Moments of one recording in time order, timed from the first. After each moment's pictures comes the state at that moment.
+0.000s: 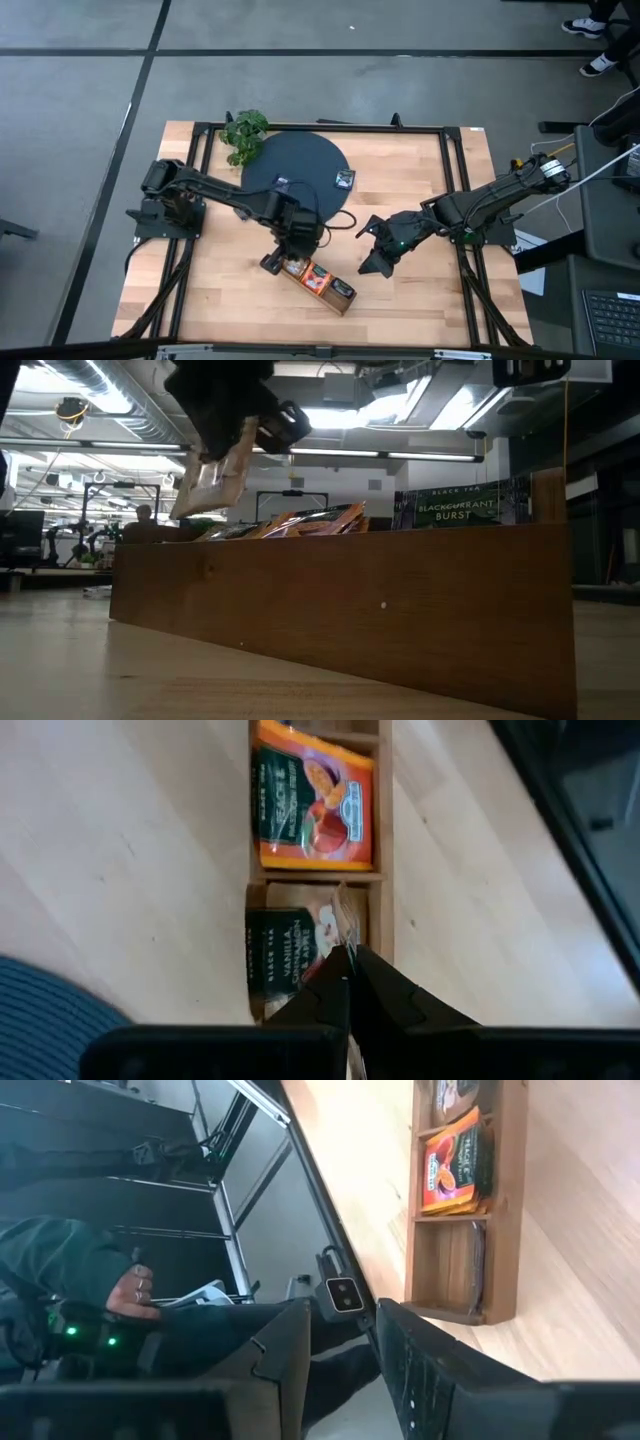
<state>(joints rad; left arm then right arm) -0.18 1.78 1.45 -0.93 0.30 0.32 0.38 1.34 1.07 -0.33 -0.17 1.17</state>
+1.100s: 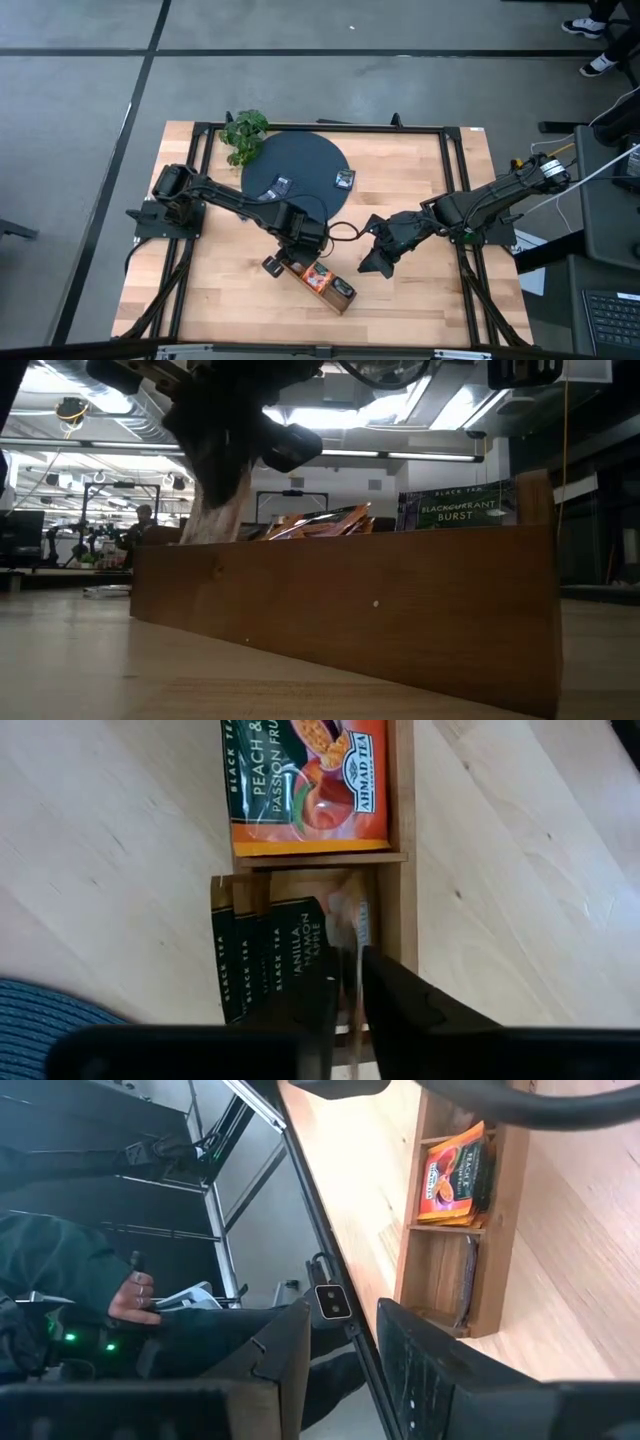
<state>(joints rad) -0.22 1.88 1.47 -0.95 0.21 0.43 0.38 1.34 1.07 -0.34 -0.15 1.11</state>
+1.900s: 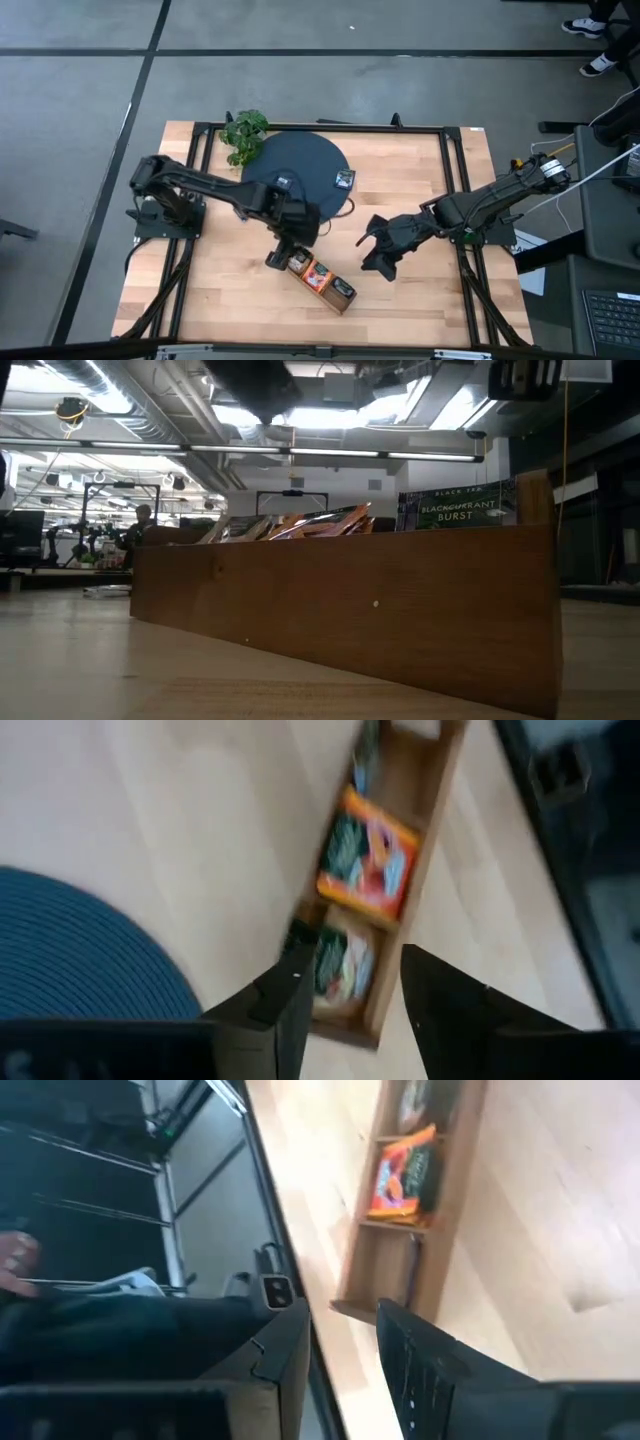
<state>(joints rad) -0.18 1.68 1.47 -0.90 0.20 0.07 0.39 1.34 1.07 -0.43 -0.10 0.99</state>
